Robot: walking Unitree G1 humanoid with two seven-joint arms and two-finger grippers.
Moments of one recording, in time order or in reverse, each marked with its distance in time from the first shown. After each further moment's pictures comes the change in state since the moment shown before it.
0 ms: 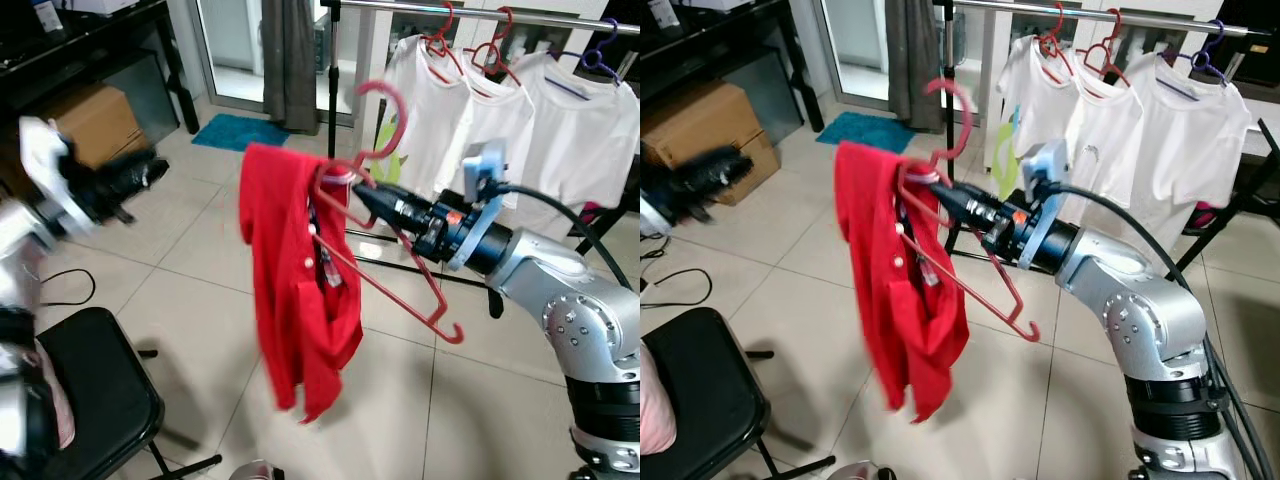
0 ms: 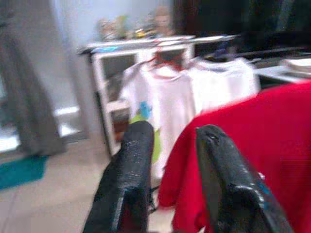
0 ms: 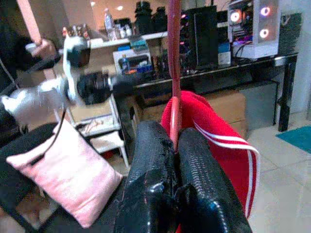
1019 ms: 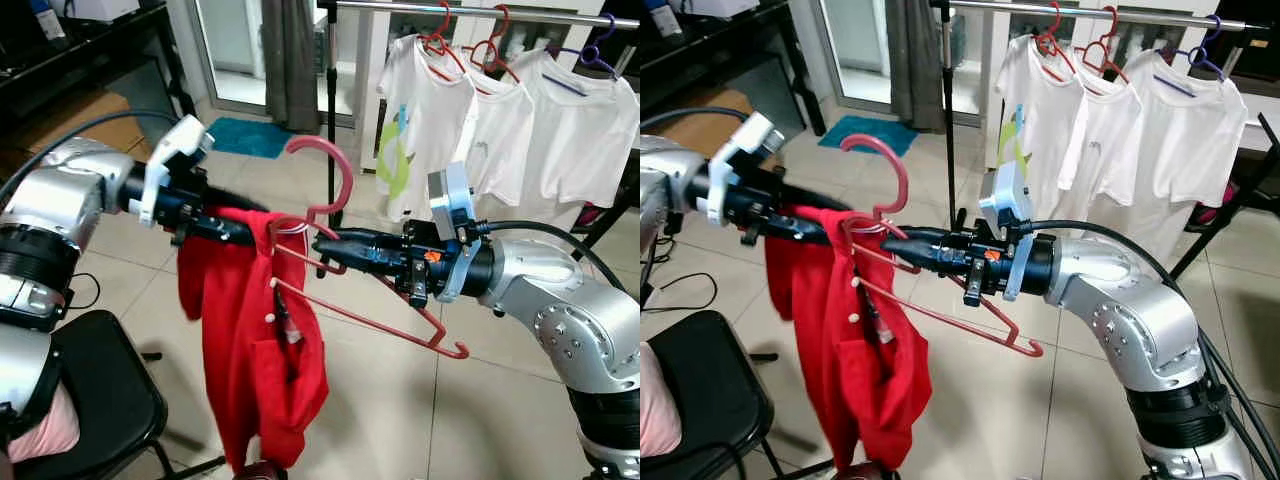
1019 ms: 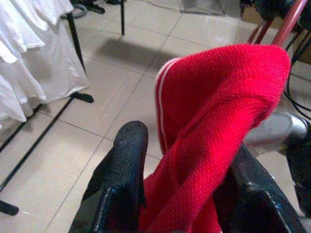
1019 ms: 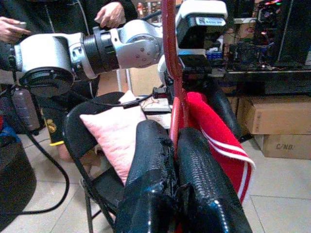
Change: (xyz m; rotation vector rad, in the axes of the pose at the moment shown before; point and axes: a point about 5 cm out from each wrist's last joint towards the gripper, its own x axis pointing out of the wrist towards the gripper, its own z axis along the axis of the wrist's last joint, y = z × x) left arm 0.069 -0.065 0.010 0.025 0.466 -0.831; right arm 0.008 0.033 -0.002 -0.081 0.092 0.338
